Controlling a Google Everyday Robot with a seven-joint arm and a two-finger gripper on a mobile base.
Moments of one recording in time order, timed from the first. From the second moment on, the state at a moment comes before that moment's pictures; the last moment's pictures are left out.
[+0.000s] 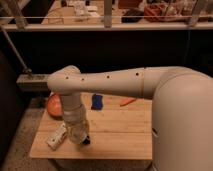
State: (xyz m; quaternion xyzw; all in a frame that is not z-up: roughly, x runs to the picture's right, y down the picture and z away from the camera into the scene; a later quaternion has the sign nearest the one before) arm -0.109 0.193 0.624 -0.29 -0.44 -0.75 0.40
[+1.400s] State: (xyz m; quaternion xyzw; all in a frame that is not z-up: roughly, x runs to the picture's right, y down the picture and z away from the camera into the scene) arm -0.106 0.203 0.634 -0.29 -0.44 -0.75 0.40
